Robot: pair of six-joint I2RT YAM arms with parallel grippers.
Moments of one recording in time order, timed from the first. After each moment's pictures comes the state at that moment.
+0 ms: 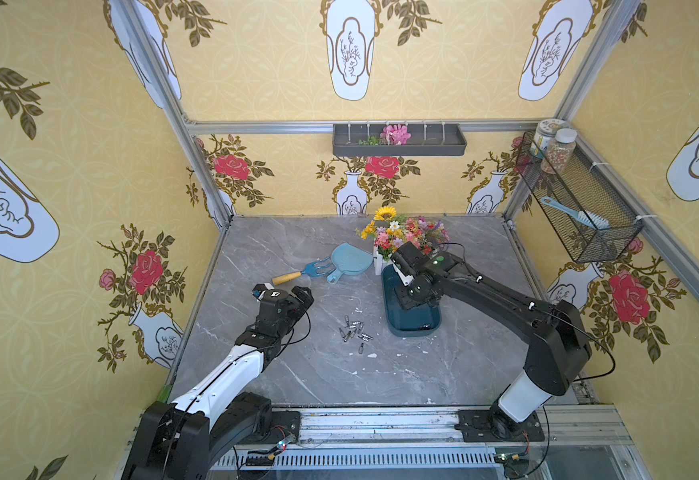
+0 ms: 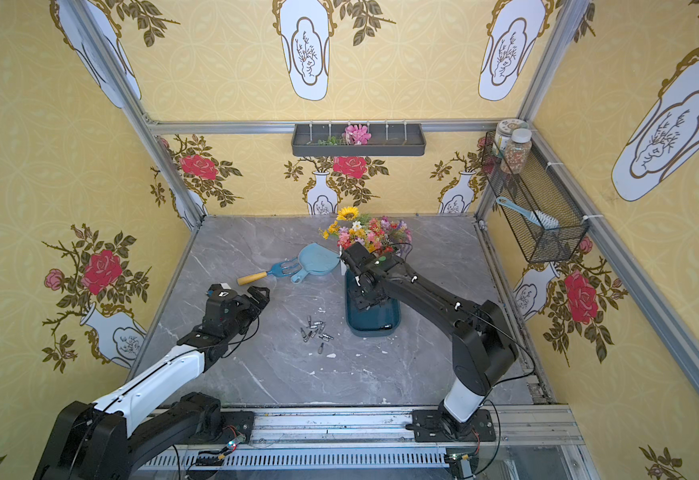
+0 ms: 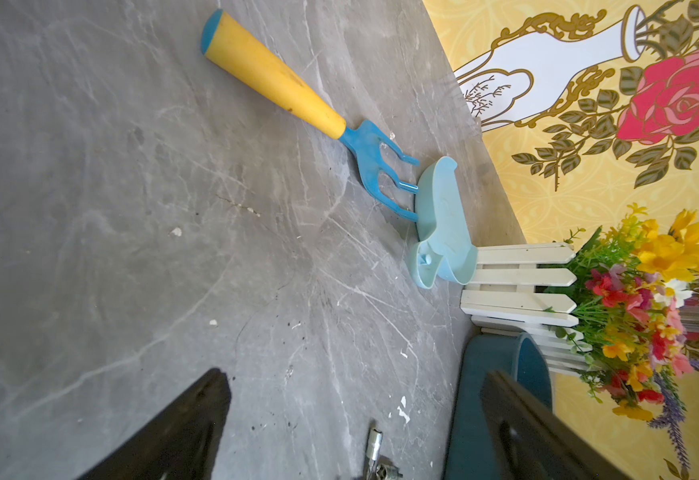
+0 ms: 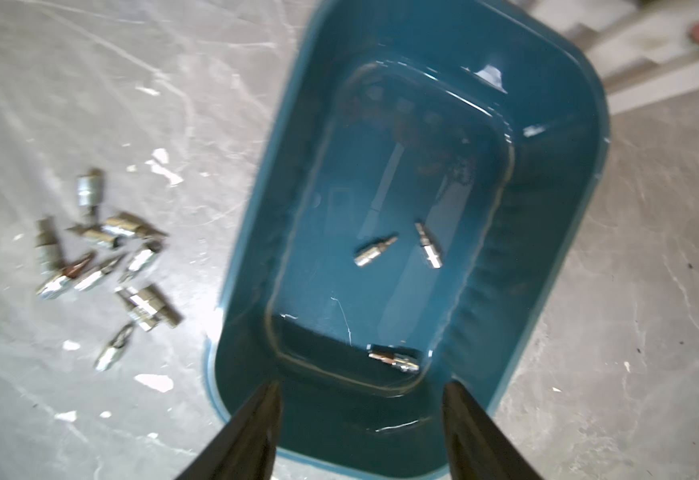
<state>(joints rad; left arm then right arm) -0.28 1.04 0.40 0.01 -0.04 -1.06 0.68 1.67 1.38 -0.98 0.14 0.21</state>
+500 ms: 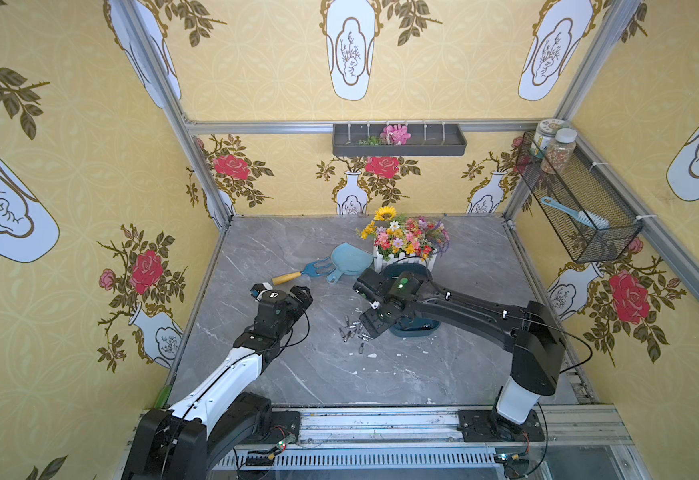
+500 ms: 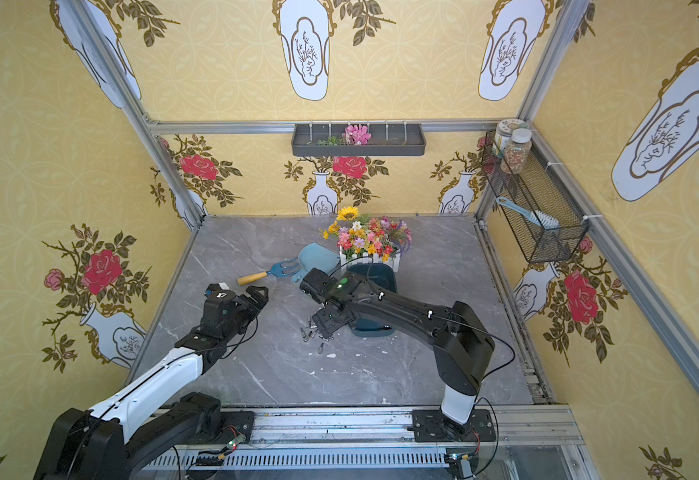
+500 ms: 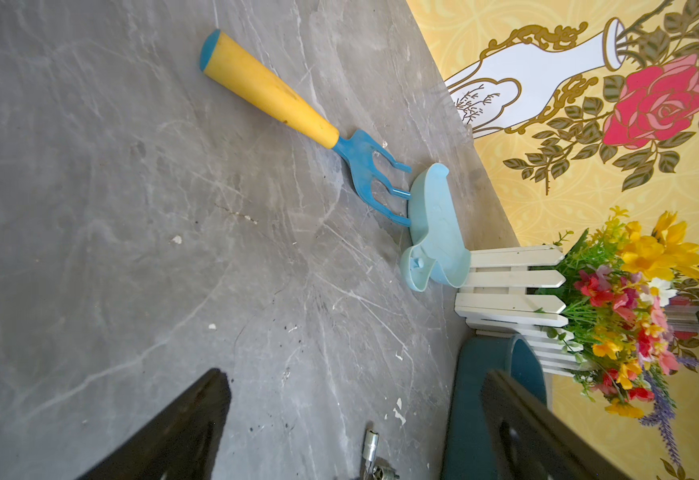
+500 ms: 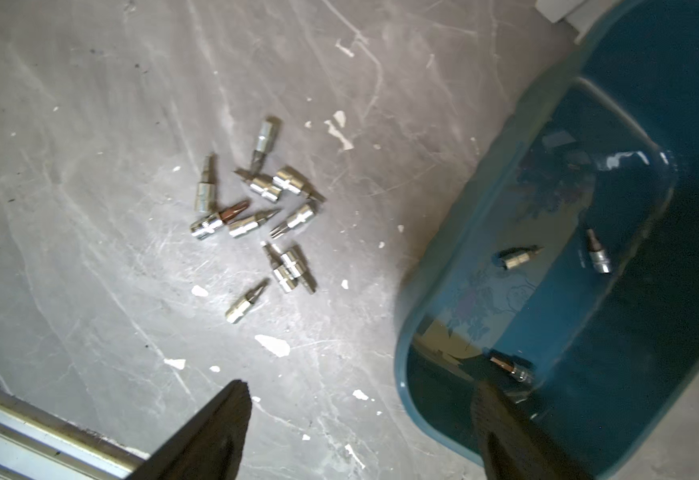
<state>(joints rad) -0.28 1.01 0.40 0.01 -0.06 -1.05 0.96 1.77 1.45 -1.00 0.16 0.31</state>
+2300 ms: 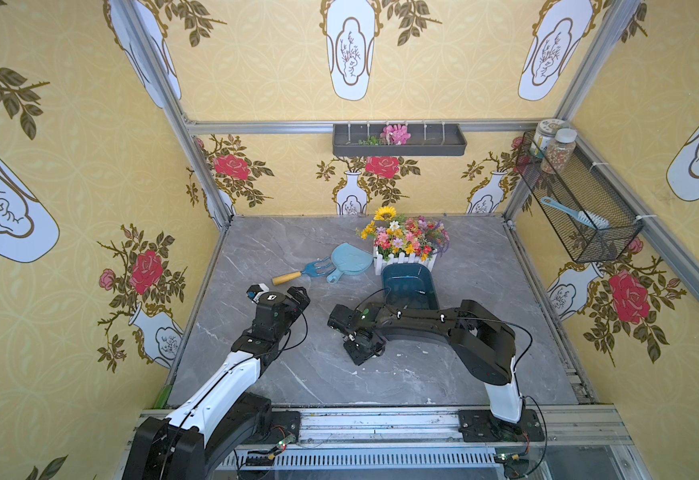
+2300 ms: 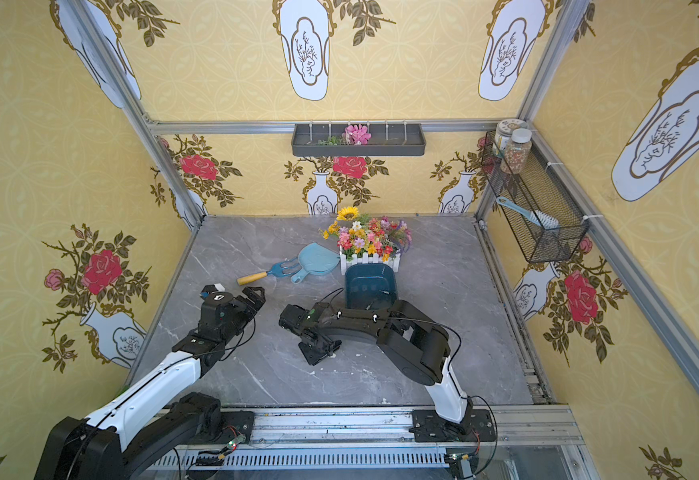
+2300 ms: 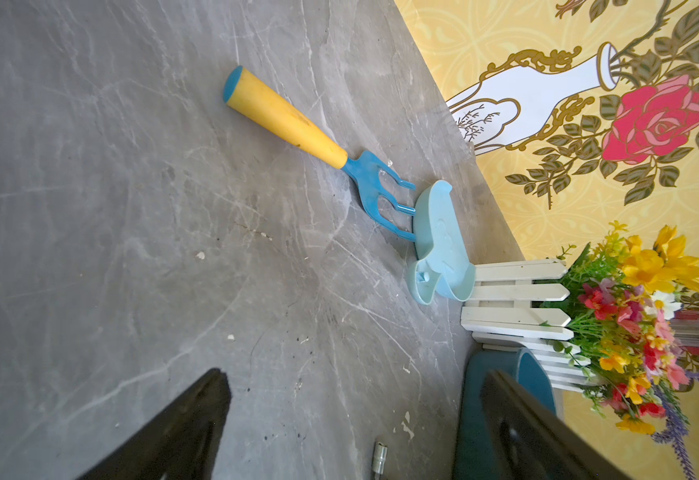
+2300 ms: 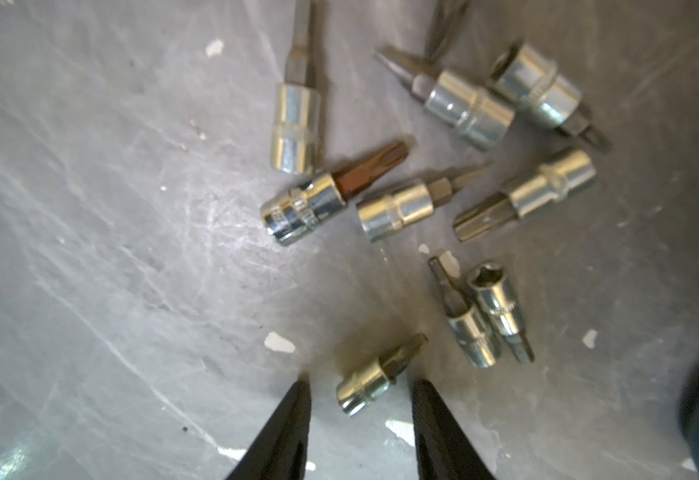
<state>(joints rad) -0.27 0.97 0.38 -0.01 -0.10 -1.04 1.07 2.03 1.40 -0.83 0.03 0.47</state>
